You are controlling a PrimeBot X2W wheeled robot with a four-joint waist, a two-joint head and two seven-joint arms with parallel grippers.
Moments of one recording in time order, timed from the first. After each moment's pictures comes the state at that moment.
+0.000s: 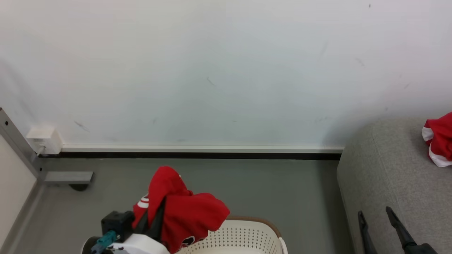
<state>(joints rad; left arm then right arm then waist) -0.22 0.29 -0.52 0.33 -0.55 0.16 -0.26 0.02 -0.05 -0.02 0.23 0.03 0.13 -0.26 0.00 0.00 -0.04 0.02</state>
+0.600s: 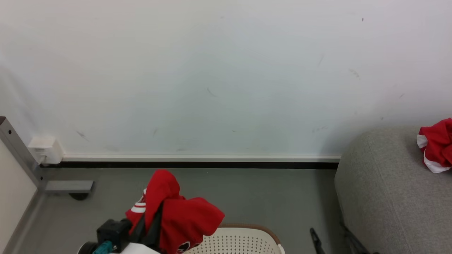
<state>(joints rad) -0.12 0.33 -0.49 0.17 -0.51 0.22 -0.26 0.04 -0.05 0.19 0.26 0.05 0.13 -0.26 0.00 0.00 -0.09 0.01</state>
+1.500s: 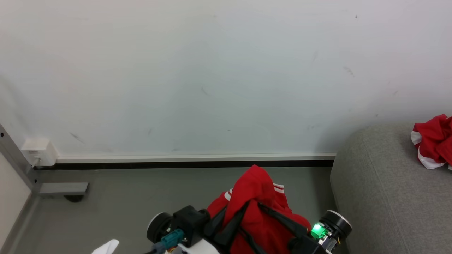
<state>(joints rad) -0.25 0.26 -0.73 -0.03 -0.44 0.11 -0.08 -0.27 -0.14 0.72 0.29 0.13 0.13 -0.26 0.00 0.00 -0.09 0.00</state>
